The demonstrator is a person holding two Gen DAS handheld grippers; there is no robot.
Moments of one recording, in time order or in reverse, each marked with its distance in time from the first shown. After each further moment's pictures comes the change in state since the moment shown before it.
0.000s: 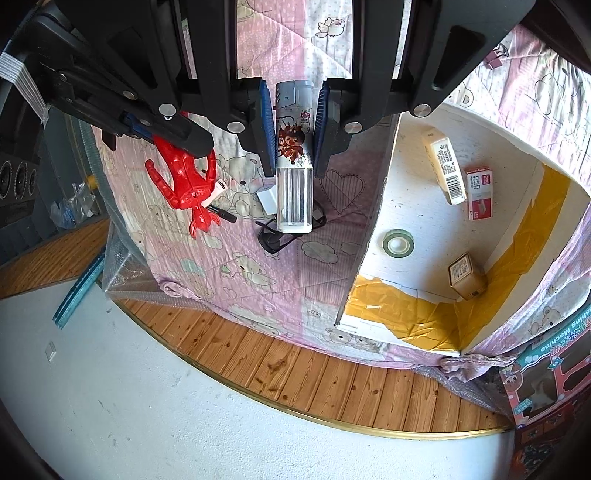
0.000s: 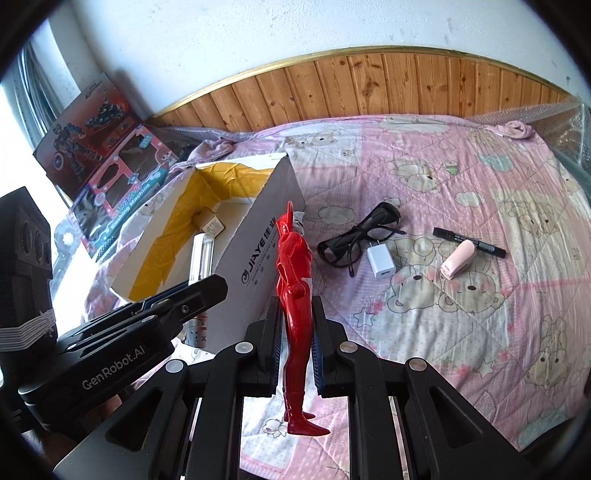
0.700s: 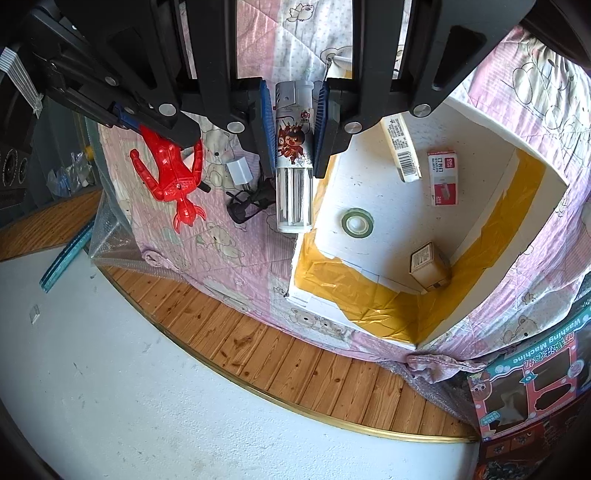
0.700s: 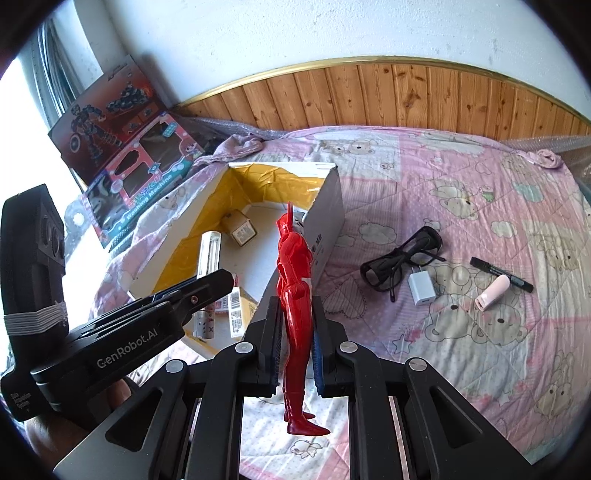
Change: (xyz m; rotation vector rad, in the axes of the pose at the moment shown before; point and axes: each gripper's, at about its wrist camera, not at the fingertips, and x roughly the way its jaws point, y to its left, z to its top) left arm -0.013 0.056 0.024 -0.097 -0.049 0.023; right arm 0.022 0.051 0.024 -0.087 0.011 0.042
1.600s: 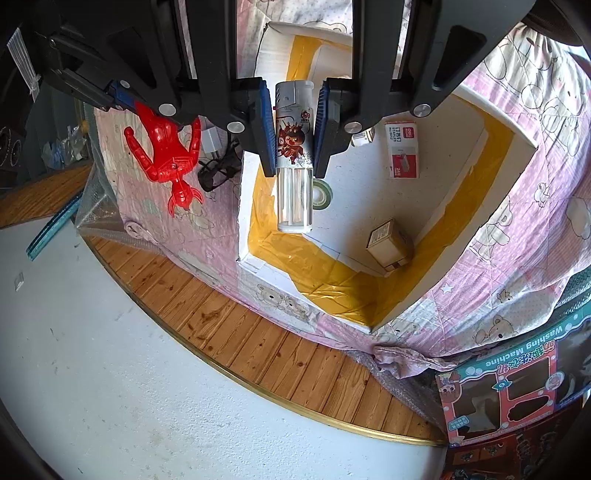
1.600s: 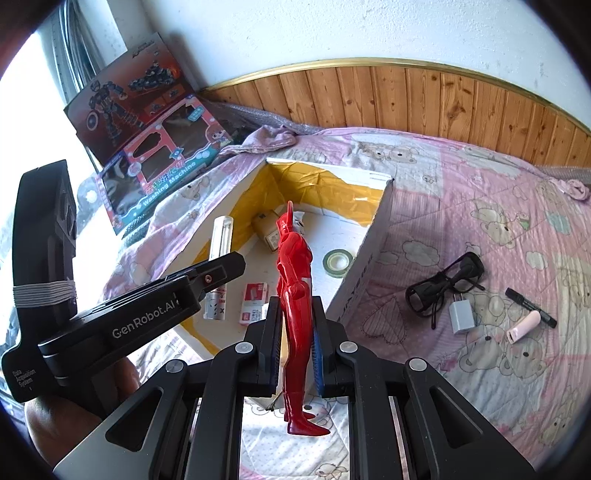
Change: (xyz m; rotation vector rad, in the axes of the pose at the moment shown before) left arm -0.002 0.053 0.033 -0.072 -0.041 0.040; right arm 0.036 0.047 0.023 -0.089 0.033 0.046
